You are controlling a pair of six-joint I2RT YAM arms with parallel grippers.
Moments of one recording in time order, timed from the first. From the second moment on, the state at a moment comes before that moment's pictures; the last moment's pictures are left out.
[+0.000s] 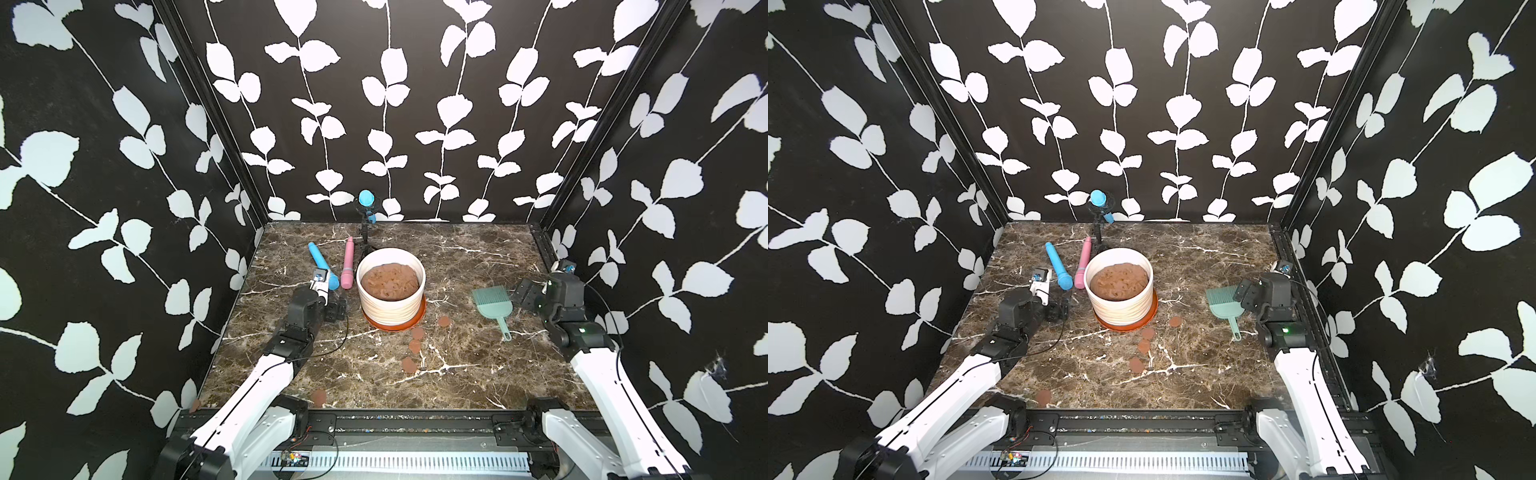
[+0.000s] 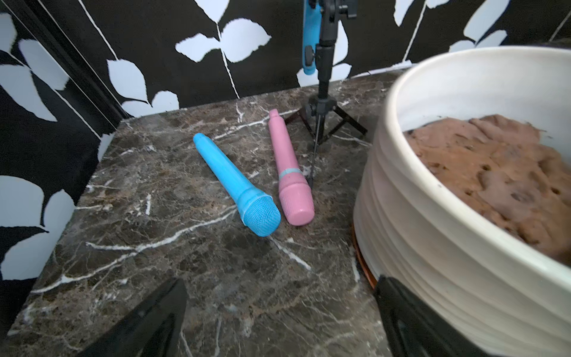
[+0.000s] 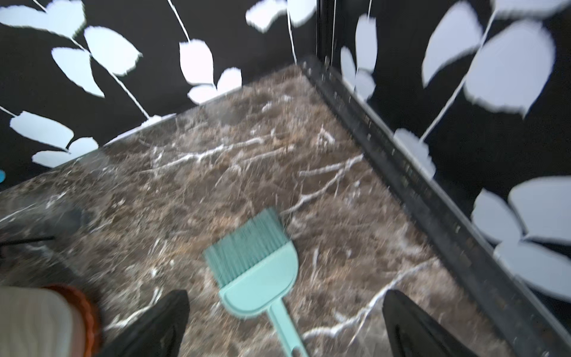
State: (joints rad) left arm -0.30 0.91 0.45 0.07 -0.16 0.04; right arm 0.06 0.86 0.73 -0.42 0.24 0.31
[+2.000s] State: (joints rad) left arm -0.04 1.58 0.39 0.85 -0.08 0.14; right arm 0.01 1.54 0.40 0.73 0.02 -0.08
